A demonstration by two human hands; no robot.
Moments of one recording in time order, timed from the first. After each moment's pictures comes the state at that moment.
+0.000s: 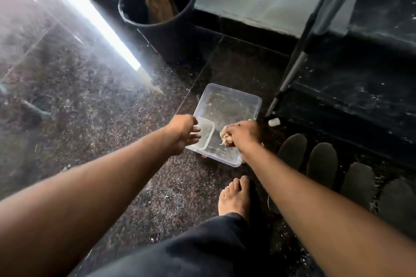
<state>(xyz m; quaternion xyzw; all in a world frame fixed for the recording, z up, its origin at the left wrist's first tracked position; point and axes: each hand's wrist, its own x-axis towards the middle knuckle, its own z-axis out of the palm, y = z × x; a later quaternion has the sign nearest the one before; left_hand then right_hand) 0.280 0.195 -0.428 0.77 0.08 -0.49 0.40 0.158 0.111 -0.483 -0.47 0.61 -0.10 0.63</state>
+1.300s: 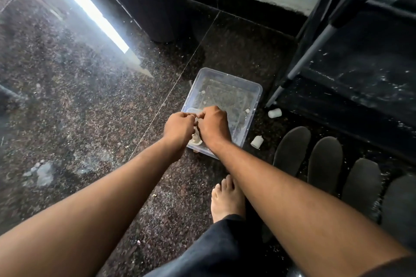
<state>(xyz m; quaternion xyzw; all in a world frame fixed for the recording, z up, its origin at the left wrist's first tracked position) 0.270 0.195 -0.498 0.83 -0.03 -0.38 0.40 0.210 0.130 -0.515 -0.71 0.51 -0.01 0.49</state>
